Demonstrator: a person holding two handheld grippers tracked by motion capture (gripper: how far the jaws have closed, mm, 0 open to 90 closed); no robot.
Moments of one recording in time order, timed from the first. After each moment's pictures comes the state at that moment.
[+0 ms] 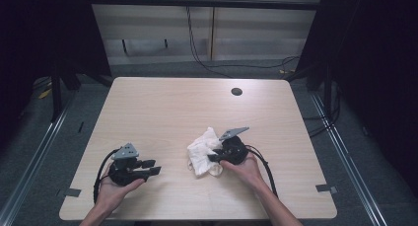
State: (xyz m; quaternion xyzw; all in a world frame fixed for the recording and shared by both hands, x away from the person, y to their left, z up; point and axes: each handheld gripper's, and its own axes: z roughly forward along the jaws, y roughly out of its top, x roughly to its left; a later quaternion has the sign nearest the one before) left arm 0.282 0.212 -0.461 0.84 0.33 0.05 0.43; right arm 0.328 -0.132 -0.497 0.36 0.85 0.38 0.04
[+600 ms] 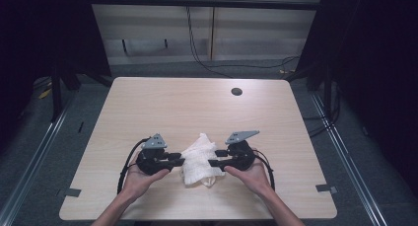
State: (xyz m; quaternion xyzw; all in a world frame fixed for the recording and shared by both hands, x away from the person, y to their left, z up) left arm 0.302 0.145 -0.455 0.85 0.27 0.03 0.45; right arm 0.295 -0.148 -0.463 0.34 0.84 0.43 0.04
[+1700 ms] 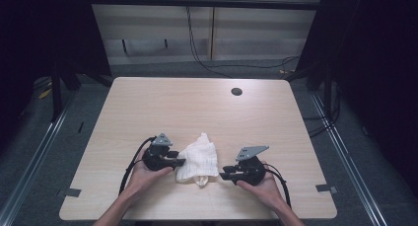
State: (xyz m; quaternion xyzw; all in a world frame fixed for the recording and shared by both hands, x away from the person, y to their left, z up) left arm 0.328 0.146 -0.490 0.86 0.31 0.04 0.40; right arm 0.265 -0.171 -0.489 0.32 0.85 0.41 0.03
